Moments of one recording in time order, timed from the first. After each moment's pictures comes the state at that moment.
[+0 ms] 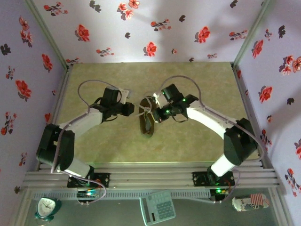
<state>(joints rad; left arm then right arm) -0.45 1.50 0.91 -0.19 0.37 -0.23 0.66 1.60 1.19 -0.61 -0.44 0.15</state>
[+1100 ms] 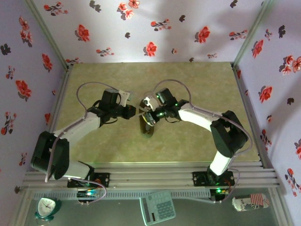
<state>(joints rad) -0.48 1.40 0.87 -0.20 0.44 -0.25 0.70 1.72 1.11 -0.26 -0.53 0.06</state>
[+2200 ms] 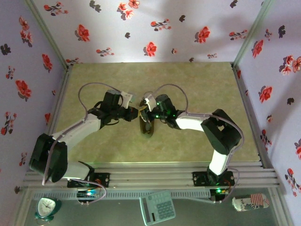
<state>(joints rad) -0.53 1.37 0.86 -0.22 0.45 -0.26 0.74 1.78 0.92 0.38 -0.34 0.12</state>
